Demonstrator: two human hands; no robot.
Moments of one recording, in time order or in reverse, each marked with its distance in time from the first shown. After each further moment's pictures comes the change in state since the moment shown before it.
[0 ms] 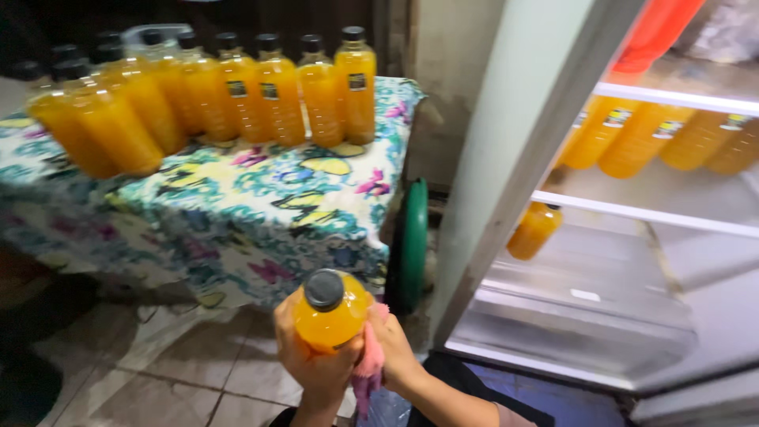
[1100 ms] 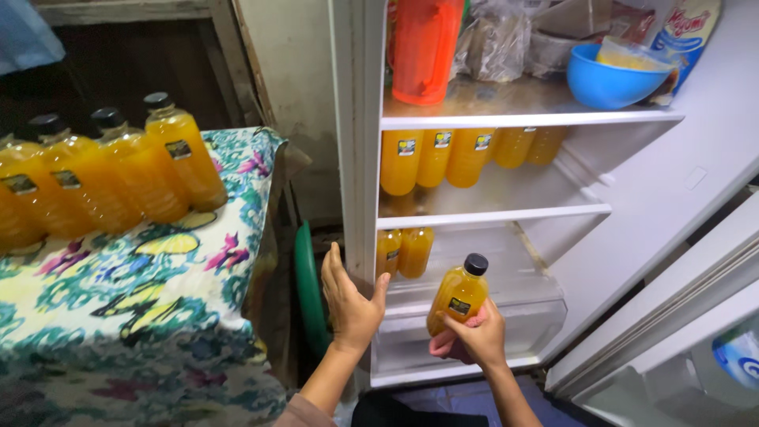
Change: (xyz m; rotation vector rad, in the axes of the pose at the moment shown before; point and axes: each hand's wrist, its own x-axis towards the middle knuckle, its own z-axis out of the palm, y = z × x) left_hand -0.031 0.000 0.262 0.054 -0.510 -0.030; right_hand -0.087 -0.173 -0.273 -0.829 0.845 -0.333
